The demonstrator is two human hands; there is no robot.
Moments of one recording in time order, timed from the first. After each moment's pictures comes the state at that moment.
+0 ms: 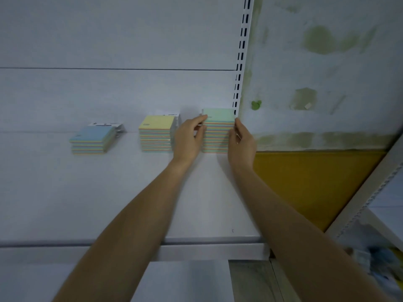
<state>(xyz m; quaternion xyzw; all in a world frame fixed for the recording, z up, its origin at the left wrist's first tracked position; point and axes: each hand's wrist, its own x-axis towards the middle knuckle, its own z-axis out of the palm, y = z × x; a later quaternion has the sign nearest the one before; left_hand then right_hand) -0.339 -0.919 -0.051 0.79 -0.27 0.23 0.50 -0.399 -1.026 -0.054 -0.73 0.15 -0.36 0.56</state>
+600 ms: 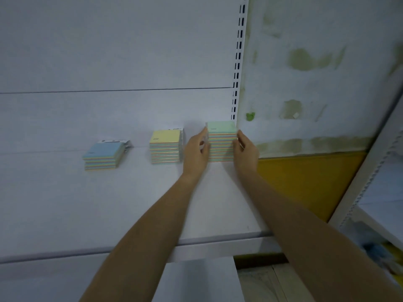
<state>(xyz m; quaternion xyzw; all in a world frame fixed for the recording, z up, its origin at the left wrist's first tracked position) -0.348 -0.909 -0.054 0.77 -0.29 0.18 0.53 -0.402 -1.022 -0.052 -0.75 0.18 -0.37 0.51</state>
